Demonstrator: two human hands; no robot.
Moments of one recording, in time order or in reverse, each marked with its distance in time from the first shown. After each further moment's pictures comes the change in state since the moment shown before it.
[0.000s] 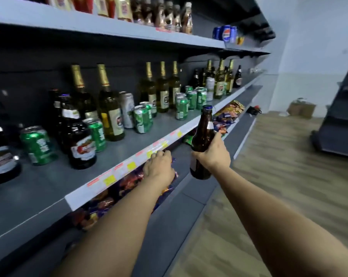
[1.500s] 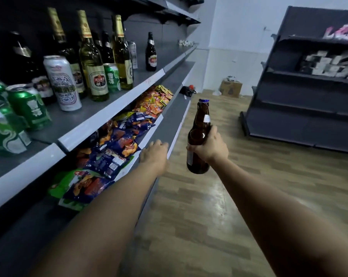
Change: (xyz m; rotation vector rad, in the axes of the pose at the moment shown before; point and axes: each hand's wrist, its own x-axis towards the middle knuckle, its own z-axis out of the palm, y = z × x) left_hand 0.568 0.462 0.277 0.051 -0.192 0.418; right_hand 0.603 0.400 -0.124 -0.256 0.090 0.301
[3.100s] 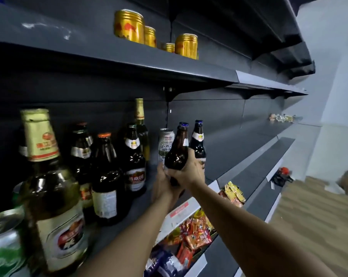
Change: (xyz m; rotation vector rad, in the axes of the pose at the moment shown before) left_hand 0.669 -0.148 -0.036 -1.195 0.725 -0.518; right_hand 0.675 -0.258 0.202 0.418 -0.270 -0.662
